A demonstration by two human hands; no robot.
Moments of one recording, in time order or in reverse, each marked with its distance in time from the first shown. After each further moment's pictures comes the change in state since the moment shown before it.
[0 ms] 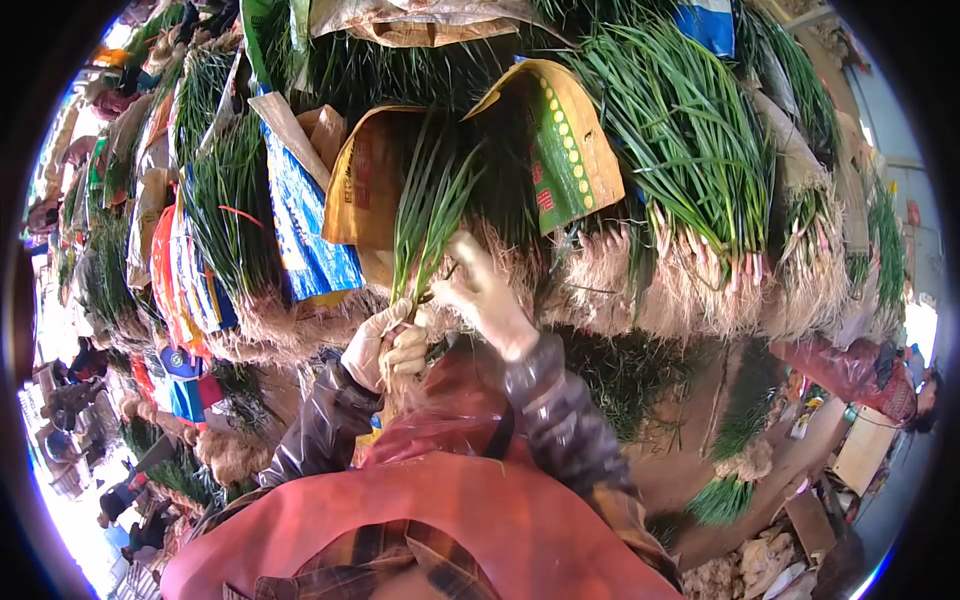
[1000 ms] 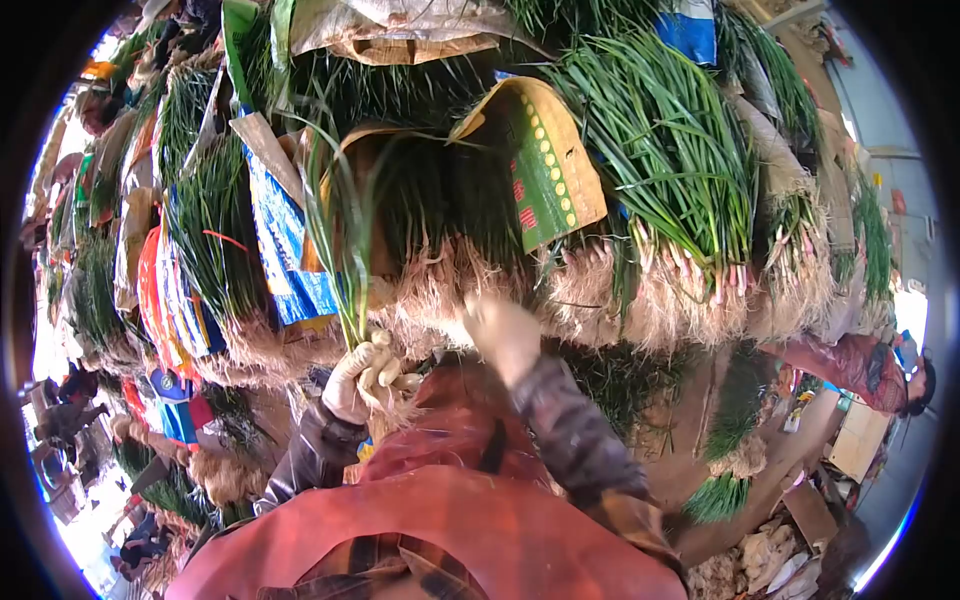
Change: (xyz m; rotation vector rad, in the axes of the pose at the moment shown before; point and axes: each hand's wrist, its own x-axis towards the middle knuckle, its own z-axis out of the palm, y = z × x) left_hand -0.016 -0.011 -0.022 0.119 0.016 0.331; right_hand 0.009 0.024 -0.033 -1.017 -0.030 0.267
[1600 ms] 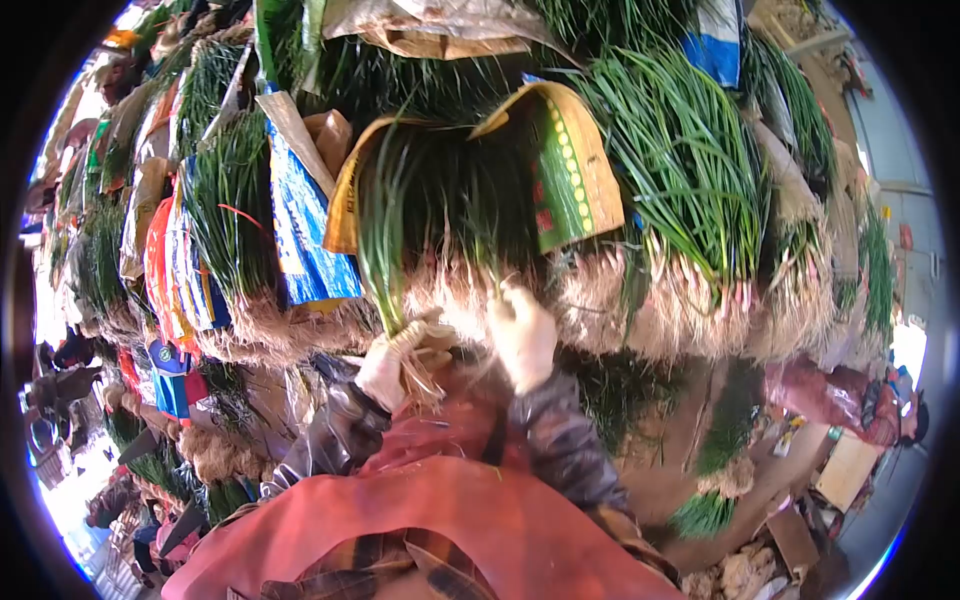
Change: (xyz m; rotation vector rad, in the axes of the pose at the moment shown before) left_hand 0.020 -0.018 0.024 0.247 0.285 0.004; right_hand -0.008 0.019 0.015 0.244 0.496 -0.062
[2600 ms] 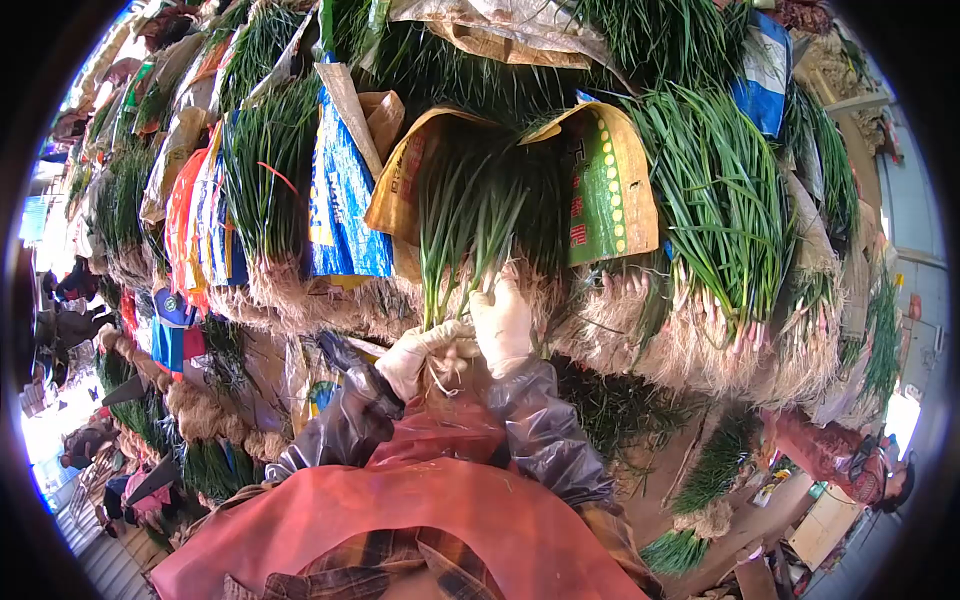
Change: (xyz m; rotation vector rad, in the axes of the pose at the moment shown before) left_hand -0.009 -0.005 0.007 -0.060 -0.037 -0.135; right_hand 0.002 -0.046 0.037 0.338 -0.152 0.007
